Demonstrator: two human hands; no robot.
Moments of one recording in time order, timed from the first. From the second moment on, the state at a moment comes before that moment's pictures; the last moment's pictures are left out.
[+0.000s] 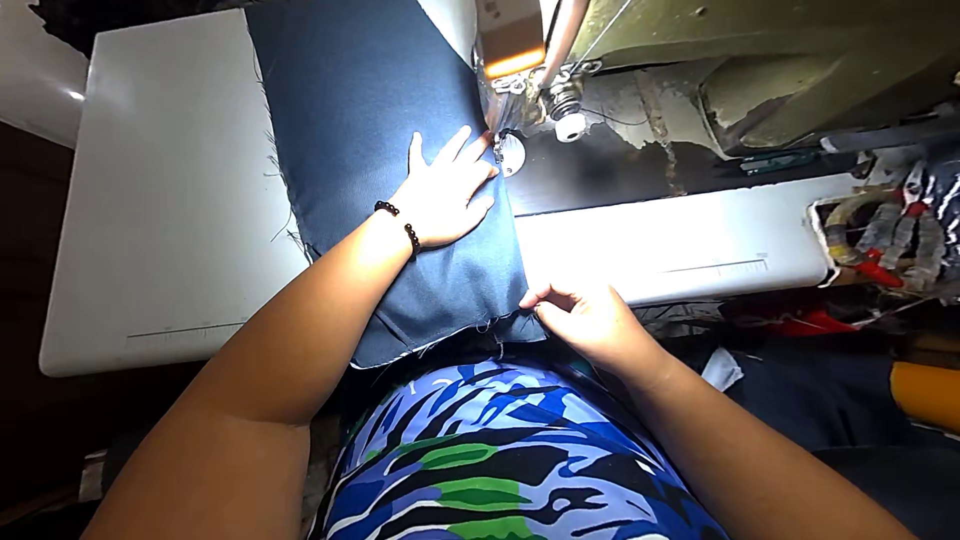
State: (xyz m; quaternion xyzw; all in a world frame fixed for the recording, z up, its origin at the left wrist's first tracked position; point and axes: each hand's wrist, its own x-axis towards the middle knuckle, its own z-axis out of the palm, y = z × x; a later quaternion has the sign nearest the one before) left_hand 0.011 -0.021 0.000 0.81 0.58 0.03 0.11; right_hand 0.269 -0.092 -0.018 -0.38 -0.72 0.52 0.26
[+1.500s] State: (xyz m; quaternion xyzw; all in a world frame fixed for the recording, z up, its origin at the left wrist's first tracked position) left_hand 0.036 -0.123 -0.009 0.62 0.44 0.61 0.21; right_hand 0.204 -0.036 0.008 -0.13 -0.83 0.37 0.39
